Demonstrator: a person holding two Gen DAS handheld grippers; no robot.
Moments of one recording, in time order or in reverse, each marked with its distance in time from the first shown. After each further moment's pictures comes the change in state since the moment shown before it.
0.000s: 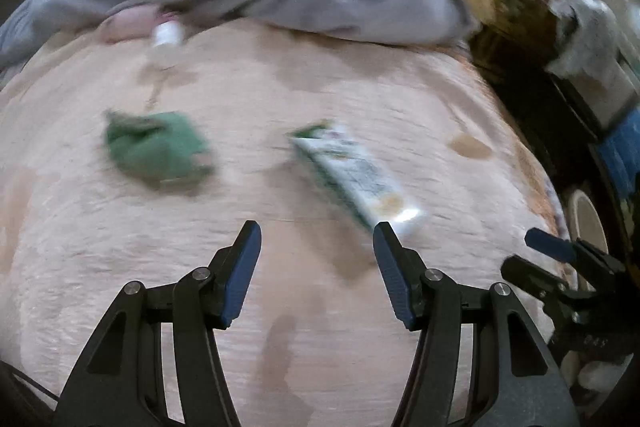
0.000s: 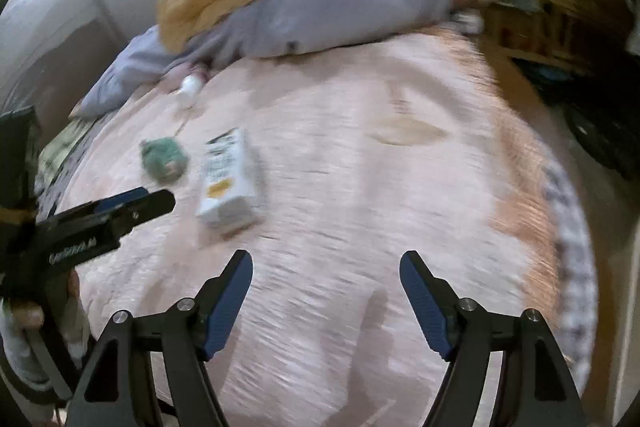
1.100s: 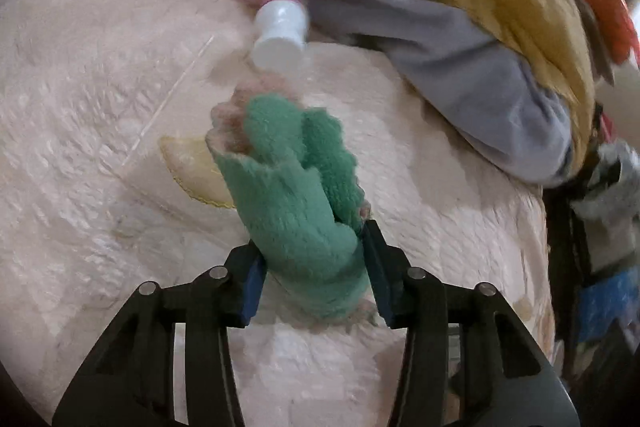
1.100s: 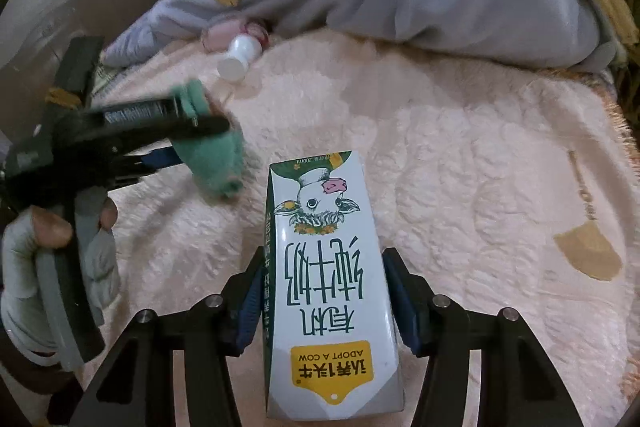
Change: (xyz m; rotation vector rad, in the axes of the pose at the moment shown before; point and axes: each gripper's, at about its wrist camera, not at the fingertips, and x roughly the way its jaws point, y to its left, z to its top) left arm 0.071 0.121 0.073 -0.379 -0.043 -0.060; right arm 0.108 0.084 0.062 -0.175 0.034 0.054
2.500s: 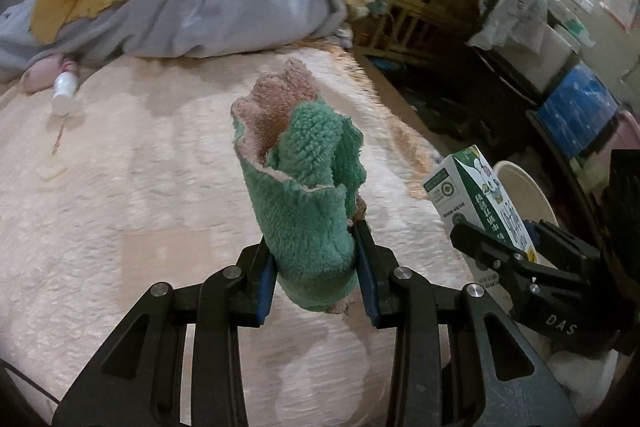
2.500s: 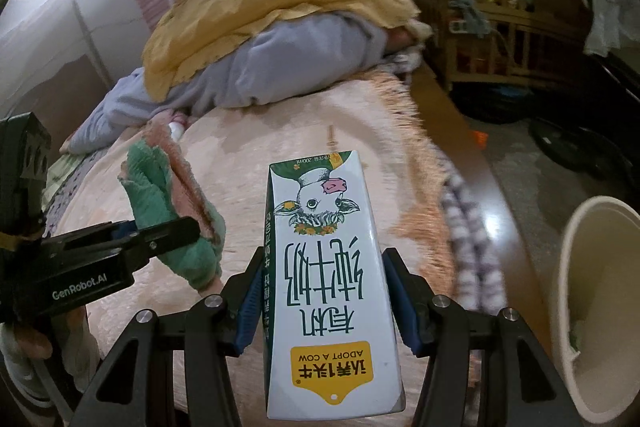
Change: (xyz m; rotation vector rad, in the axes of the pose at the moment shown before) left arm -0.080 -0.215 -0.165 0.563 0.082 -0.160; right arm -0.189 -0.111 -0.114 0.260 -0.185 -0.163
